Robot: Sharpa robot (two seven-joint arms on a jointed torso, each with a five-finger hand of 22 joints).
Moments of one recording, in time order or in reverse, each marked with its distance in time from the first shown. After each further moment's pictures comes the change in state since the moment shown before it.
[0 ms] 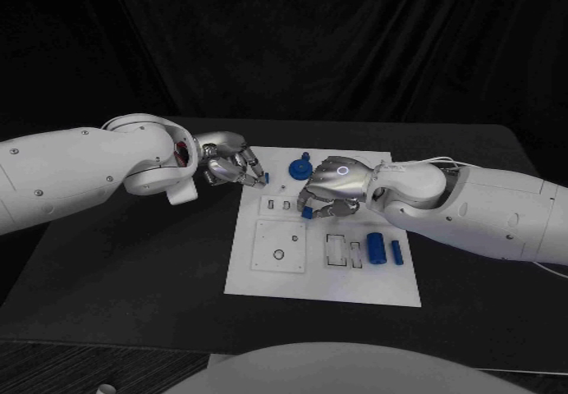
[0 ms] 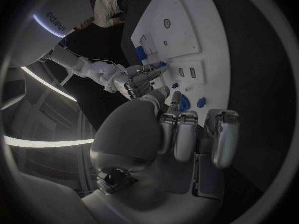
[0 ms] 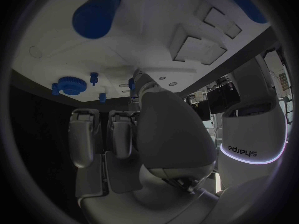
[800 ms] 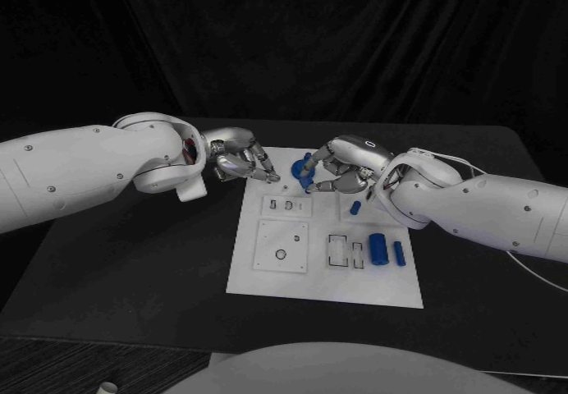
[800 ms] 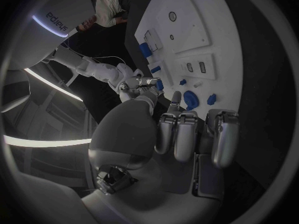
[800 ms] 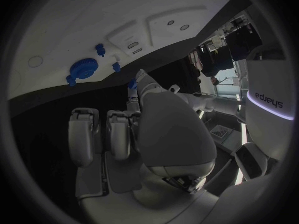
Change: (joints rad) left arm -0.002 0.018 0.000 -0.009 0.004 -0.035 0.068; left_hand -0.096 -0.008 -0.120 0.134 -0.090 0.002 0.002 0.000 -0.064 0.000 0.000 0.000 0.000 0.000 0.000 0.000 0.000 0.000 0.000 0.000 -0.004 0.000; right arm 0.005 -0.011 0.000 -0.034 0.593 -0.138 0.006; right_hand -0.030 0.015 -0.017 0.014 -0.006 -0.017 0.026 0.004 0.000 0.002 0.013 0.000 0.000 0.001 0.023 0.000 0.000 0.000 0.000 0.015 -0.008 0.001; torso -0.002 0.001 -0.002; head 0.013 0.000
